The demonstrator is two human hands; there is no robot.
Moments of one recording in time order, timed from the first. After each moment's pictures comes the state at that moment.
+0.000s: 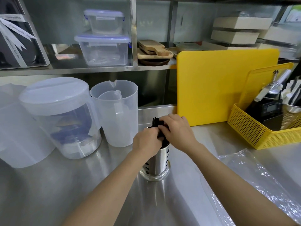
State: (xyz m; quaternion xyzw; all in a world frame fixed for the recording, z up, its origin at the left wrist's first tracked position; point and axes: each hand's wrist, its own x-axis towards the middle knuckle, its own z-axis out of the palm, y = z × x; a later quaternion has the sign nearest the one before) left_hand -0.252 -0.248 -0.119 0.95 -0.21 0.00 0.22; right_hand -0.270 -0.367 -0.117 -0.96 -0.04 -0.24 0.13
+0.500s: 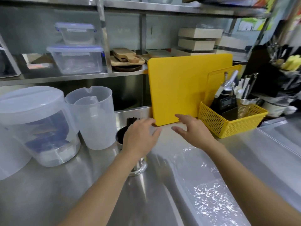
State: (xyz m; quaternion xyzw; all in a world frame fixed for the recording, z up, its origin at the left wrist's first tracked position) left_hand -0.324 -0.273 -0.072 0.89 -0.32 0.08 0.32; right_hand -0.371 -0.463 -0.088 -0.97 0.09 -0.17 0.16
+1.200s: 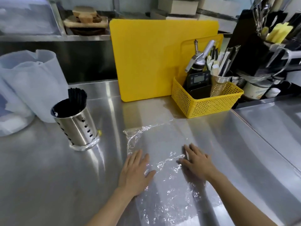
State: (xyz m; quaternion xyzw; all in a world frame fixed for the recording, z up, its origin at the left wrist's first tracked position) left_hand -0.450 -0.402 -0.263 0.95 -0.28 -0.11 0.09; right_hand -0.514 -0.634 -0.248 -0.96 0.20 0.13 0.15
